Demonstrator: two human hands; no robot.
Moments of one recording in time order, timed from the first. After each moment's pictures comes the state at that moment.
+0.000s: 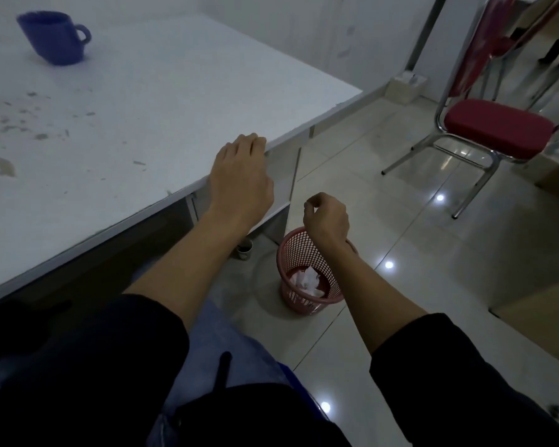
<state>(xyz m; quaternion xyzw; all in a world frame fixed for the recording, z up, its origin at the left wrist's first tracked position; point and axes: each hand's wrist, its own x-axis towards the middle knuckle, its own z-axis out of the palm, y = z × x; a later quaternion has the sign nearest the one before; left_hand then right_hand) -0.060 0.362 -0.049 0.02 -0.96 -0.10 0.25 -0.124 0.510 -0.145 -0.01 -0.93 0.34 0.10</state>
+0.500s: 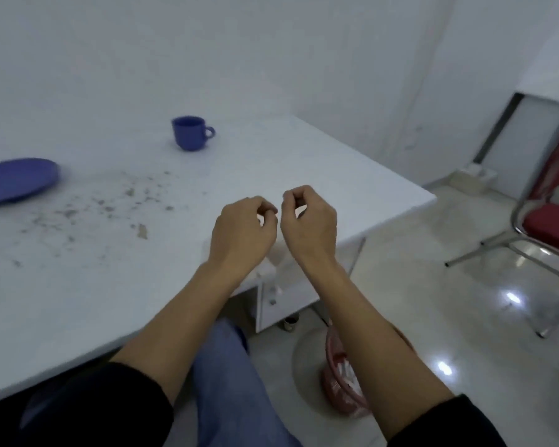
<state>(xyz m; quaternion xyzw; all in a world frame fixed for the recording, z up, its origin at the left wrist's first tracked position) -0.033 0.257 0.015 0.19 -0.88 -0.30 0.30 -0.101 0.348 0.004 0.24 -0.80 0.53 0.19</state>
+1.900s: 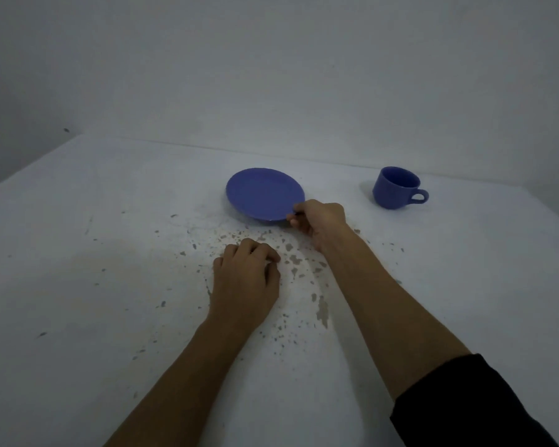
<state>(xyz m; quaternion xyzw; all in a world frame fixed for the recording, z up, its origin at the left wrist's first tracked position) 0.074 0.032 -0.024 0.45 -0.83 -0.12 0.31 -0.090 -0.001 0.034 0.14 -0.71 0.58 -0.38</state>
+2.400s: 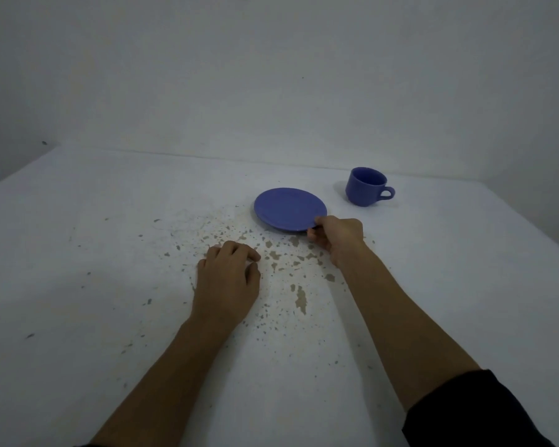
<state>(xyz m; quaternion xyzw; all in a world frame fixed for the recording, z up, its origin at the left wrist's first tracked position) 0.078 0.043 -0.018 0.44 -0.84 -0.13 0.29 -0.131 0.055 0.025 0.07 -0.75 0.57 -0.33</state>
